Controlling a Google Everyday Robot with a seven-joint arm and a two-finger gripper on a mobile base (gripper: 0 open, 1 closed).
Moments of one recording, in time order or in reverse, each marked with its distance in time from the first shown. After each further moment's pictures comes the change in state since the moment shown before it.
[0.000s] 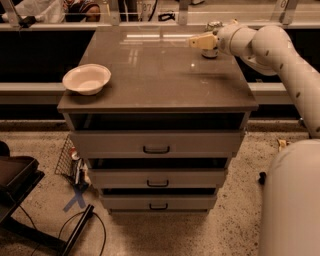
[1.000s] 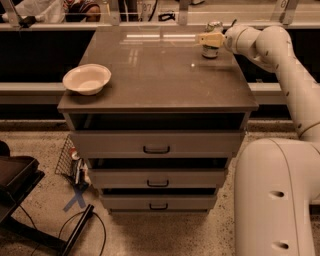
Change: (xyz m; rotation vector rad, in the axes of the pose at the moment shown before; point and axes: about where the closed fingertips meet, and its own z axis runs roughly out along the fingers) arm 0.028 -0.056 0.021 0.046 0.029 0.129
